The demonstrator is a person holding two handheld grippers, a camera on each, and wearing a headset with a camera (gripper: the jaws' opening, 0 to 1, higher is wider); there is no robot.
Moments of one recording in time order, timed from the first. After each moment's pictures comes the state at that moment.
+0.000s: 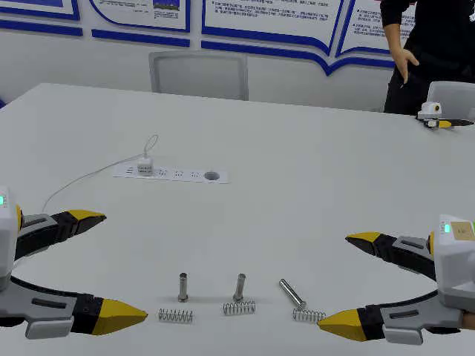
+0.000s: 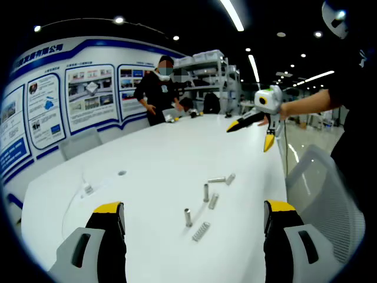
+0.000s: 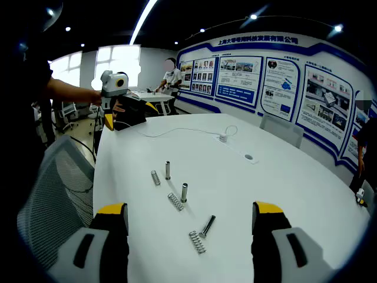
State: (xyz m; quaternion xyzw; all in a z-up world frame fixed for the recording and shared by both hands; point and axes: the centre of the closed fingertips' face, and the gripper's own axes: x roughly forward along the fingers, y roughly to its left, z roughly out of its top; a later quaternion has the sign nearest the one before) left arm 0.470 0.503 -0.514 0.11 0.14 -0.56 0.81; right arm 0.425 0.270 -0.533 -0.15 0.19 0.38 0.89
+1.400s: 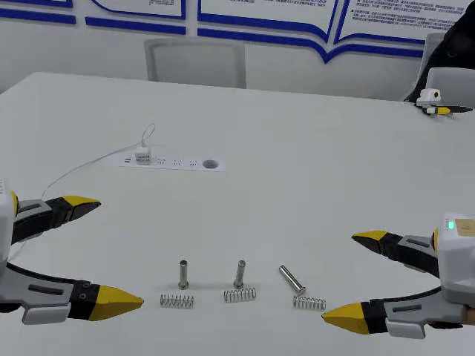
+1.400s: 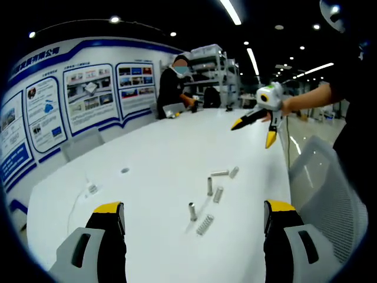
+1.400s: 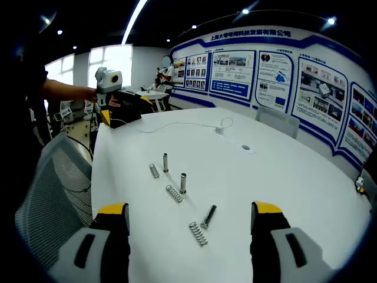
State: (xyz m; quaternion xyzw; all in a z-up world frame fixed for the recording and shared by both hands) left arm 0.471 0.509 -0.520 0.14 0.14 -0.55 0.81; right arm 0.419 0.262 -0.551 -0.14 0.21 0.36 0.90
